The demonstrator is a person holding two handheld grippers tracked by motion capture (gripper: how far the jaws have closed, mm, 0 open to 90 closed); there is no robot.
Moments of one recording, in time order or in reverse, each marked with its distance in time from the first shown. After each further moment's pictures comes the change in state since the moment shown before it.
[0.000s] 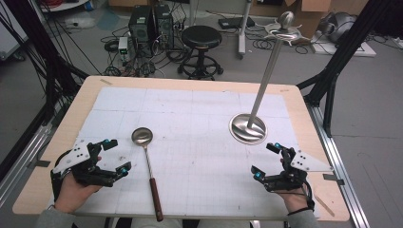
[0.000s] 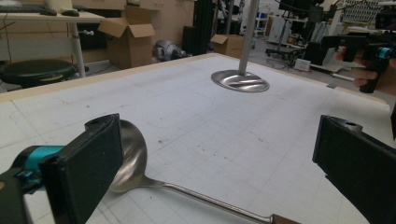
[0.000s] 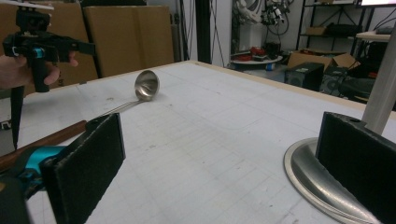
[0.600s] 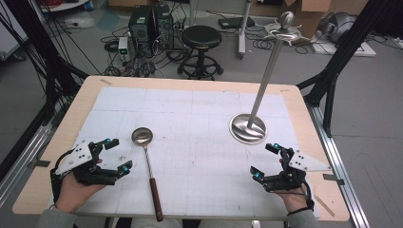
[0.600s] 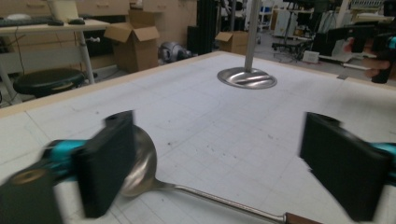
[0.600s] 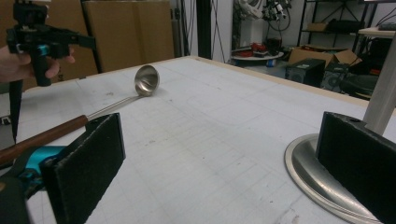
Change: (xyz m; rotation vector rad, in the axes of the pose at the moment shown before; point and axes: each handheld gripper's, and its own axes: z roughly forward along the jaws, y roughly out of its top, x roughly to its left) left arm 0.000 0.002 0.000 -0.002 0.021 0.070; right arm 0.000 -0.002 0.002 0.024 0.004 -0.006
